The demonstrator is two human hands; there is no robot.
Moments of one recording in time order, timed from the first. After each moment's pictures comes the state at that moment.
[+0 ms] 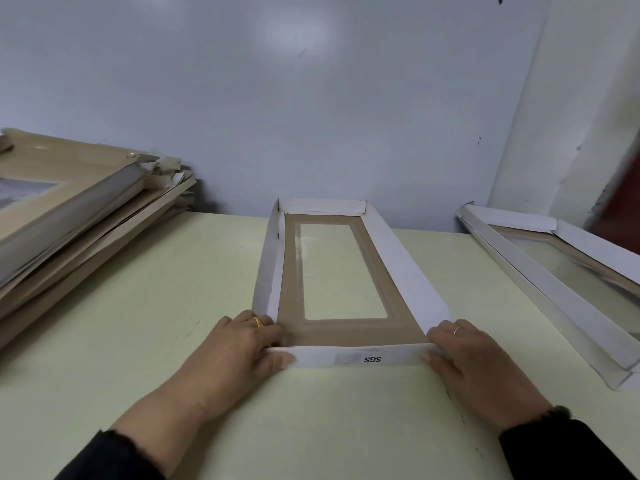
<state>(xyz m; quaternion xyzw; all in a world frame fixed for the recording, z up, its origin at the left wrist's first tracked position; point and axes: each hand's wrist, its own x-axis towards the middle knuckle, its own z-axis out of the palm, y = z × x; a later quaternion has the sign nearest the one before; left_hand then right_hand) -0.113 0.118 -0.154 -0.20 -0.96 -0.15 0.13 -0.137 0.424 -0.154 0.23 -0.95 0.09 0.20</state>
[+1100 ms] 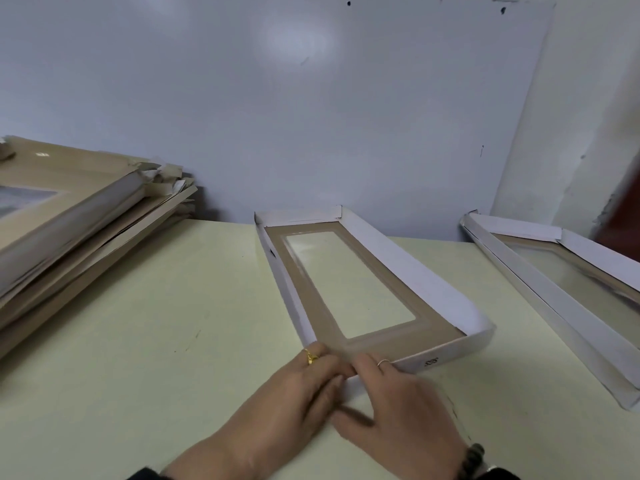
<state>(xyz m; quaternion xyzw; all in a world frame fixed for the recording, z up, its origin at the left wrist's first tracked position) -0.097 0.173 -0.154 -0.30 -0.87 -0.38 0.12 -0.105 0.334 -0.156 0.25 -0.92 0.11 0.29</state>
